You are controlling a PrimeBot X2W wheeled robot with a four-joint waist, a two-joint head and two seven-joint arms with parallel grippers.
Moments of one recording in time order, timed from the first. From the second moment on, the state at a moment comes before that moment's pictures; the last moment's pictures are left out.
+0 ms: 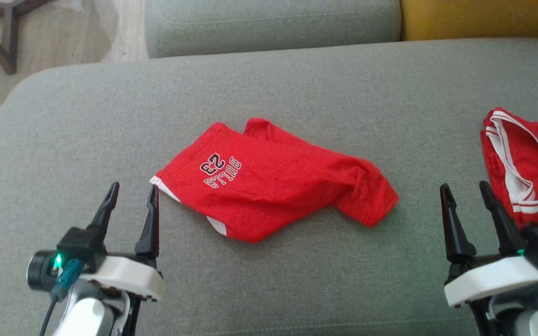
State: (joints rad) left arm -0.08 0.29 -0.38 0.12 -0.33 0.18 -0.25; right arm 0.11 -0.05 -0.02 -0.15 0.18 0.12 0.09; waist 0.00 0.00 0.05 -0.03
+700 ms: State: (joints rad) left arm -0.06 0.31 -0.38 0.12 -0.34 0.18 -0.25; right arm 0.14 -0.05 -0.02 -0.17 0.18 0.12 0.11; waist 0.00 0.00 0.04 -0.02
